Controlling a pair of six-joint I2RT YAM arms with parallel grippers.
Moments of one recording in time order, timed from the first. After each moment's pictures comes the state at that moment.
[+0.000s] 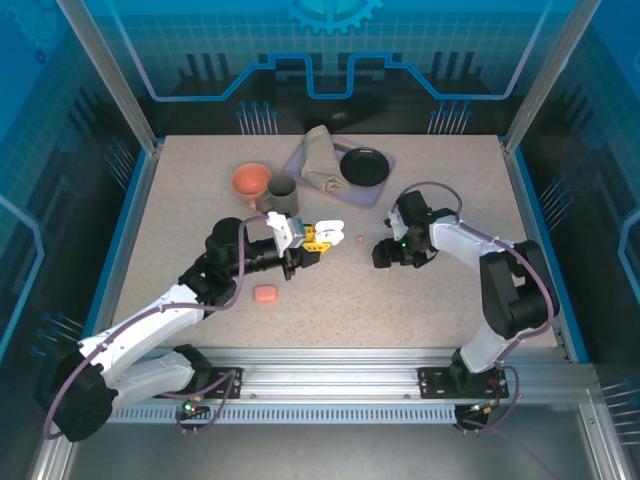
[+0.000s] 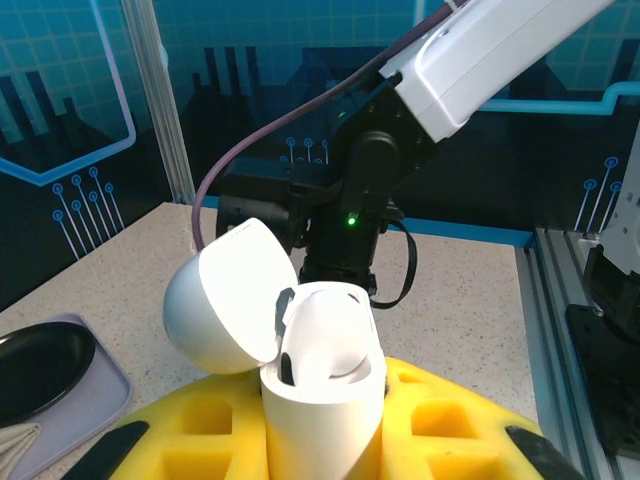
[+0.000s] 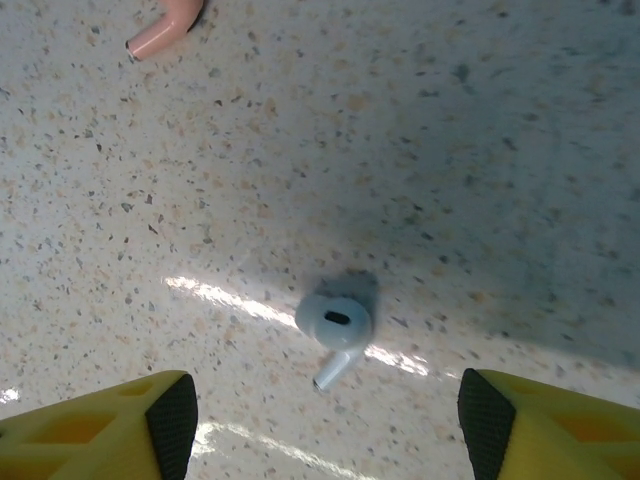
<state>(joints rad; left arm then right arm) -0.61 1.04 0.67 0.29 0.57 0.10 0.33 1.67 1.02 -0.68 -0.21 0.17</state>
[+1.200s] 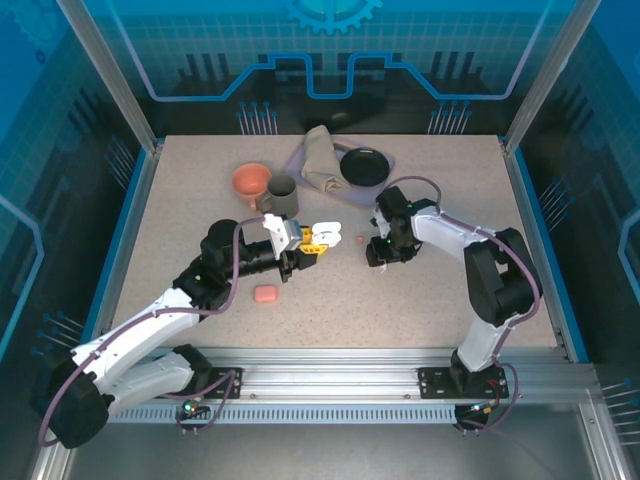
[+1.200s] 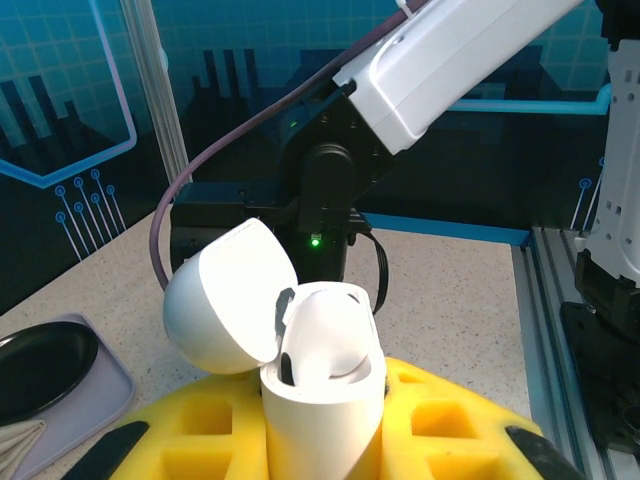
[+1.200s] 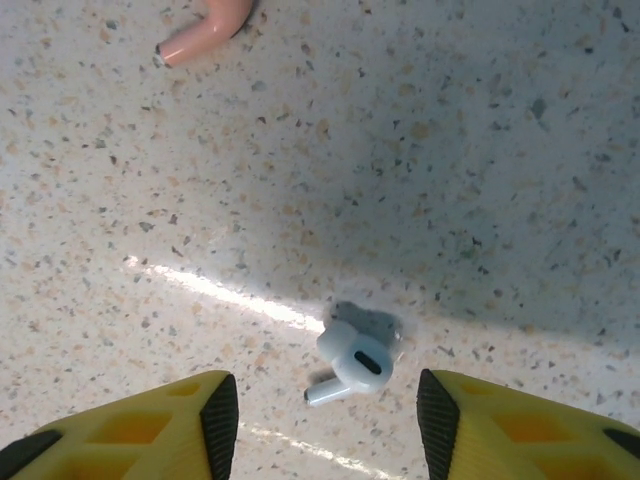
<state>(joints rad) -0.61 0.99 0.67 0.25 0.57 0.10 0.41 1.77 1.16 -0.79 -0.12 0.19</state>
